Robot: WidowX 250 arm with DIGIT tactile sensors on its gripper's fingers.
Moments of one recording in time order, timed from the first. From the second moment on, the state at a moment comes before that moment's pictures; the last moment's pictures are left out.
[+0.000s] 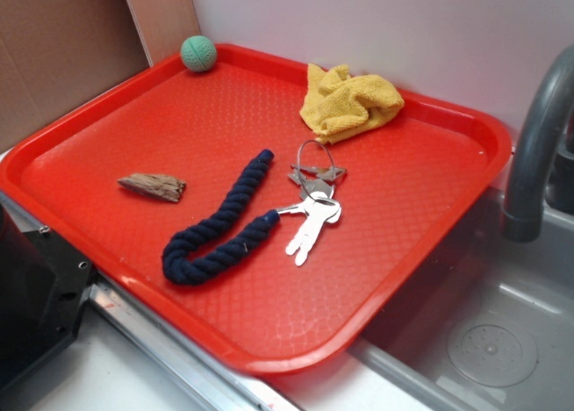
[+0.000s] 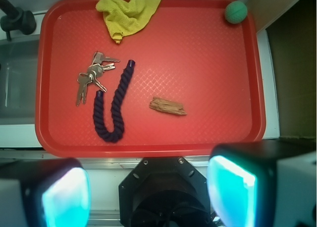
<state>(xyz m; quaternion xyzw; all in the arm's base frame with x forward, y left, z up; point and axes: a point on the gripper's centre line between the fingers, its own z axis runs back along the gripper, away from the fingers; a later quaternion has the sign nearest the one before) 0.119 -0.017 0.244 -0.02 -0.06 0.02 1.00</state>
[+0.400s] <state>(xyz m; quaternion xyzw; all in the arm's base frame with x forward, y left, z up) 0.118 -0.017 0.239 -0.02 -0.06 0.02 1.00</state>
